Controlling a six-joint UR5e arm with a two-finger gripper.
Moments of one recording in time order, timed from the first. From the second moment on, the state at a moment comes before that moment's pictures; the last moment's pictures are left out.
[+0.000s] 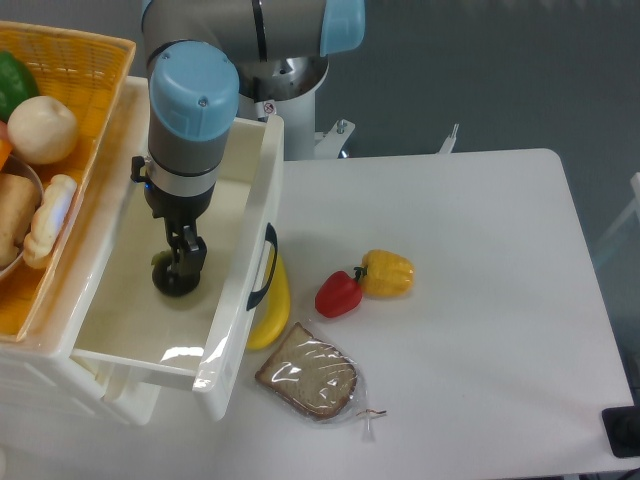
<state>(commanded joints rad) 2.19 -1.76 -1.49 -1.45 1.28 1.35</state>
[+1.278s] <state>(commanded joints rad) 2.72 -1.86 -1.47 -1.26 1.21 1.27</state>
